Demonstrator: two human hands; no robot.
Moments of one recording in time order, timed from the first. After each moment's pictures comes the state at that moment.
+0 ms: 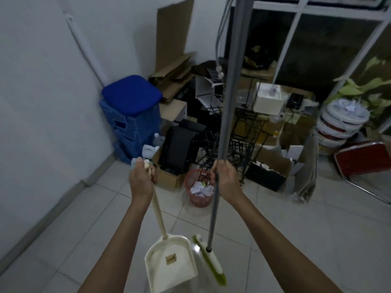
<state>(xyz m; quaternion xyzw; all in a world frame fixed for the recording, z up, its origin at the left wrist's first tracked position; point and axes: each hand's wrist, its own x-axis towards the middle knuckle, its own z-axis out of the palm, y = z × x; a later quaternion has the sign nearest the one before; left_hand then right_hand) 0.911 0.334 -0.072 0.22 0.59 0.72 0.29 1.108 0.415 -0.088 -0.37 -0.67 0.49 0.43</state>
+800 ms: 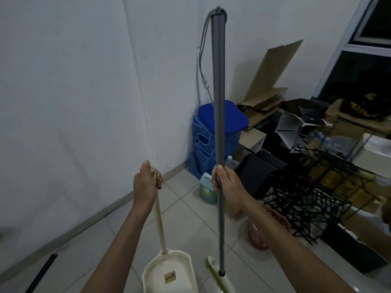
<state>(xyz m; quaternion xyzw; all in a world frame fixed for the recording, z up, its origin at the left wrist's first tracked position) 0.697 0.147 -0.025 0.14 0.66 0.73 0.13 0.841 0.314 -0.039 -0.17 -0.77 0.56 0.24</state>
